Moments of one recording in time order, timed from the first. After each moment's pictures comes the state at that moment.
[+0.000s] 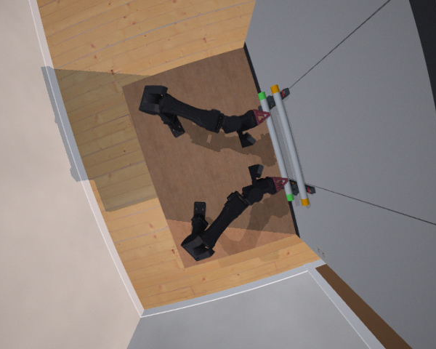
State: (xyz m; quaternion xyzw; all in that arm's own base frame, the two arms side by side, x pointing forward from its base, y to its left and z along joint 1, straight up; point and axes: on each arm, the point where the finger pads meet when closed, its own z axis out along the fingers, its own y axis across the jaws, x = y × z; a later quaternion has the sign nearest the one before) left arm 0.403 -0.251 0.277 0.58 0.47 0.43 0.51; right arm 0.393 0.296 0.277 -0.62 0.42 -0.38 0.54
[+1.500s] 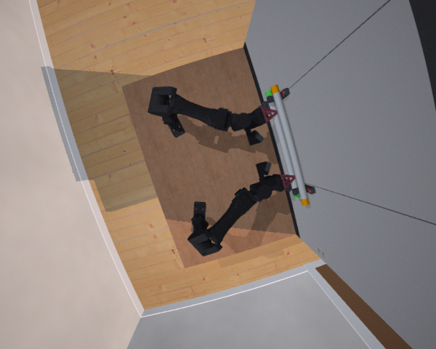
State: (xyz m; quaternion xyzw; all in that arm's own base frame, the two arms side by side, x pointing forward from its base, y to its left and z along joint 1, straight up) left arm 0.439 -0.258 0.271 0.58 0.47 0.43 0.51; right arm 0.427 0.309 0.271 -0.62 0.42 -0.38 0.54
